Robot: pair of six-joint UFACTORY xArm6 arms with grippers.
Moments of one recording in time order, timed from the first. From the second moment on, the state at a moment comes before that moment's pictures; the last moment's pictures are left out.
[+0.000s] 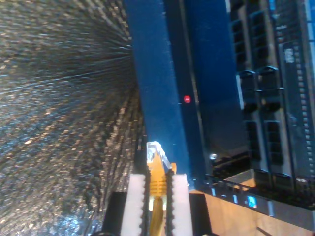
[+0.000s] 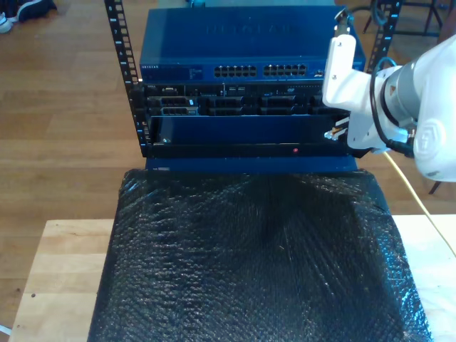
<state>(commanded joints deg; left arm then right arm) 80.9 -29.9 -5.9 1.6 60.8 -180.9 11.8 -20.8 -40.7 10.9 25.2 -78.7</state>
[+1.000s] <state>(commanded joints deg) 80.9 -29.9 -5.9 1.7 60.8 -180.9 16.1 -16.3 -33.1 5.3 -8.1 -79.3</state>
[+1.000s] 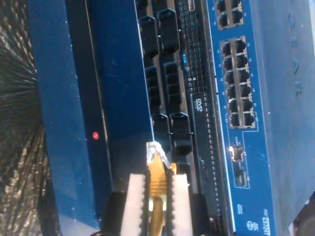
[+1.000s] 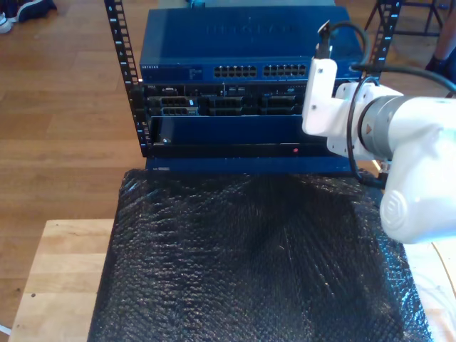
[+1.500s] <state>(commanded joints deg) 80.9 -29.9 -5.9 1.6 60.8 -180.9 15.8 -6.4 -37.9 4.2 -16.9 -79.2</state>
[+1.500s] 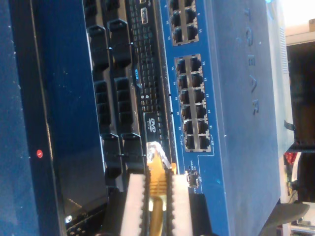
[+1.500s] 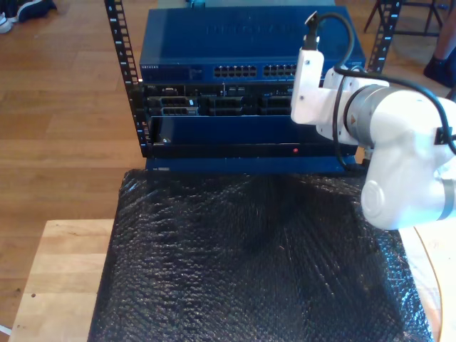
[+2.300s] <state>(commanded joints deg) 80.9 -29.9 -5.9 1.6 60.8 -180.9 18.1 -3.2 -35.6 3.9 -25.9 -85.1</state>
